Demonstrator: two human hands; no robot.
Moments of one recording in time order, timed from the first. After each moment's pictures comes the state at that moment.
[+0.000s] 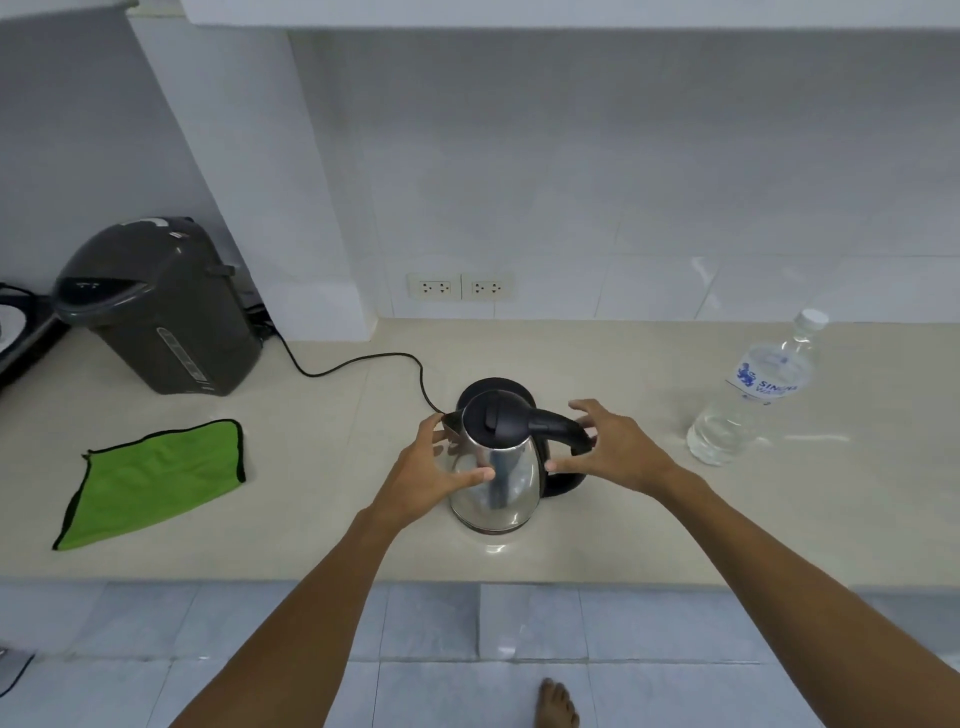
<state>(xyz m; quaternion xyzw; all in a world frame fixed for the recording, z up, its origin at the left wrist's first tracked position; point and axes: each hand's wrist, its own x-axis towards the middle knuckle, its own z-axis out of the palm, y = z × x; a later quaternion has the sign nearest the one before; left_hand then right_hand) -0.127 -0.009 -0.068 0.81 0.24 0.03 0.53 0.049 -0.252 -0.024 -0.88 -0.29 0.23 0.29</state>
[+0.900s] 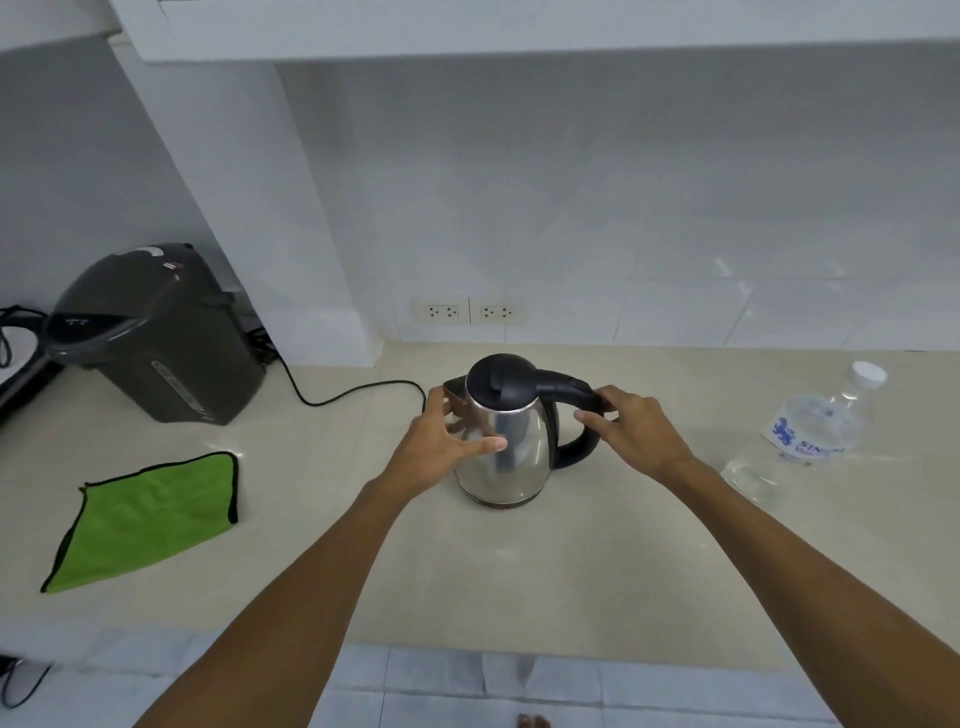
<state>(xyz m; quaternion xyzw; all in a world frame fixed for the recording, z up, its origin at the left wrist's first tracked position) -0.032 0.023 -0.021 0.78 0.24 0.06 0.57 0.146 -0.213 -0.015 -0.89 -0.28 0.13 0.34</state>
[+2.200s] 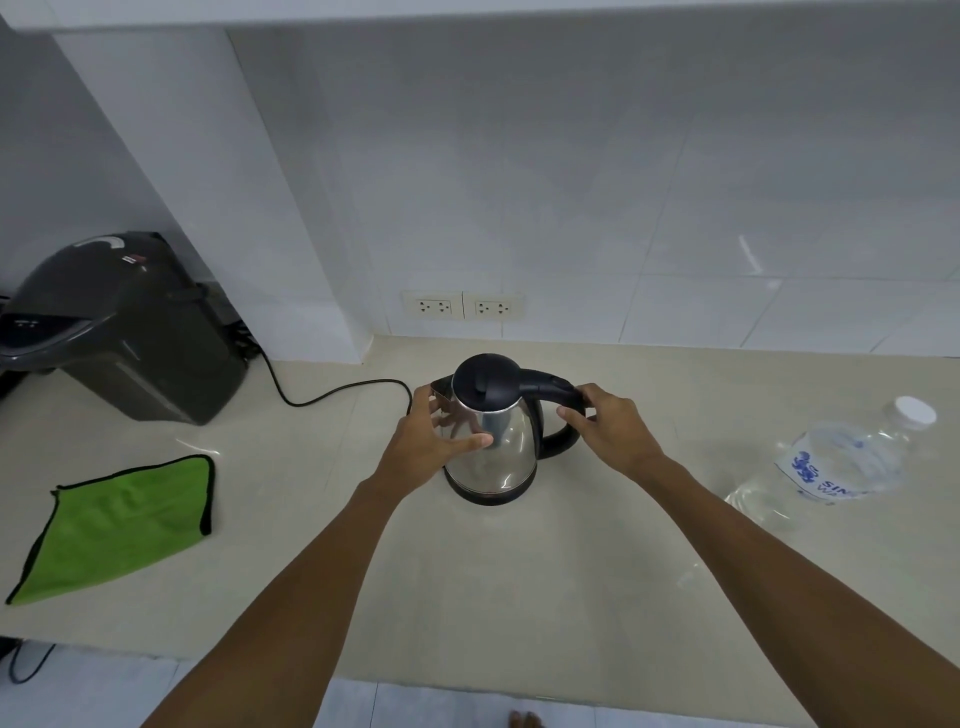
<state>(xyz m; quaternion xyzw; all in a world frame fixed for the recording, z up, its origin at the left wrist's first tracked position) 0.020 0.038 -0.046 0.78 0.28 0.08 0.55 0.199 -0.174 -0.048 -0.88 -0.27 0.17 0.35</state>
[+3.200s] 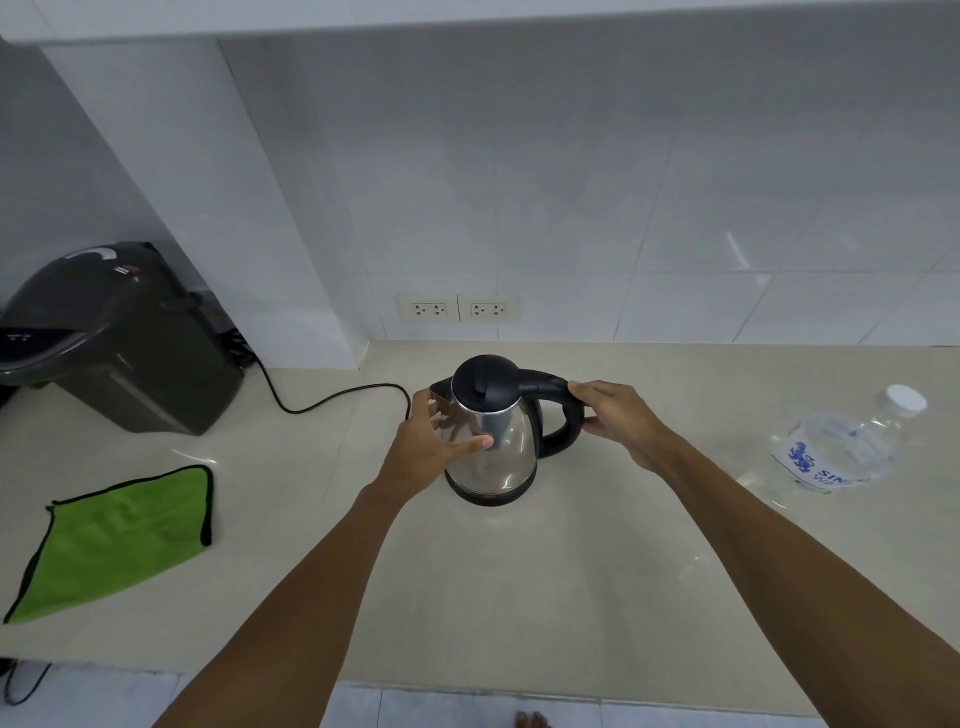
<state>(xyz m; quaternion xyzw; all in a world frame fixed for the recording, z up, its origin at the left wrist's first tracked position) 0.021 0.043 -0.055 0.79 0.29 0.07 0.54 0.209 -0.172 -0.034 -0.76 -0.09 0.33 0.55</state>
